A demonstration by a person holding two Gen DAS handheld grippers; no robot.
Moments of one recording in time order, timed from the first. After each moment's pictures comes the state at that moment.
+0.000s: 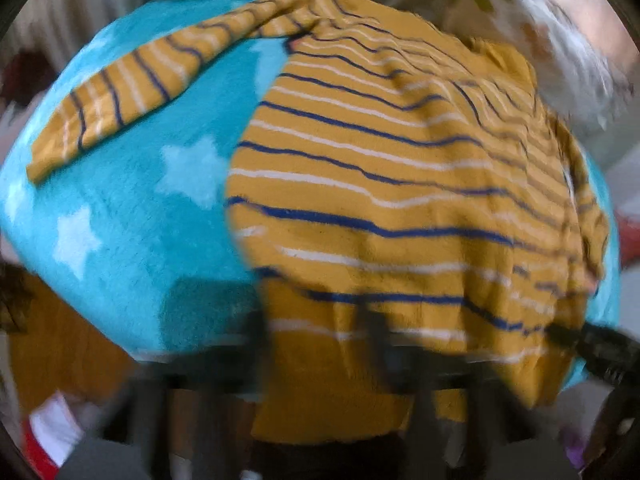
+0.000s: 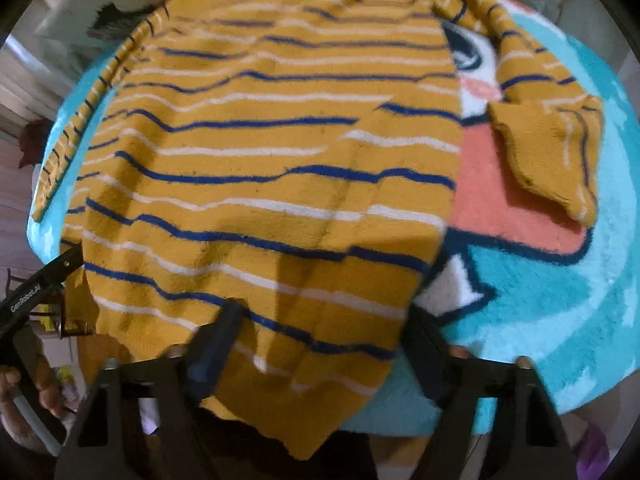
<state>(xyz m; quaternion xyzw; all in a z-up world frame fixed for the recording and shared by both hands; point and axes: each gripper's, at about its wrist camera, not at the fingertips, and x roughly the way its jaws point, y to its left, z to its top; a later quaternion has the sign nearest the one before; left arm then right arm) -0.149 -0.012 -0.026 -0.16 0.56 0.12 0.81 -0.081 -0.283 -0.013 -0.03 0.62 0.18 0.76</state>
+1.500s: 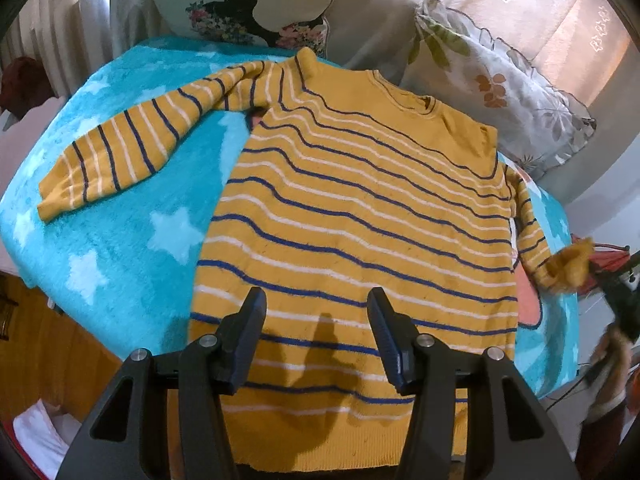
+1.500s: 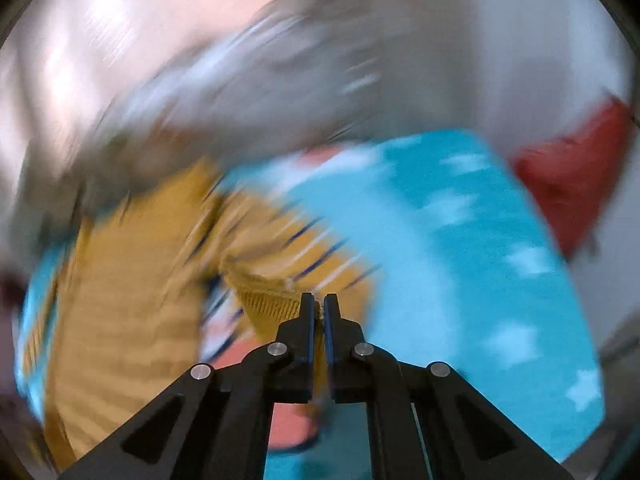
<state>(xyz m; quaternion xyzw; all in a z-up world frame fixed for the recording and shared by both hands) -0.141 -0.017 0.043 -0.21 0.49 0.11 0.84 0.014 -0.512 0.067 0.11 0.40 0.03 0.91</state>
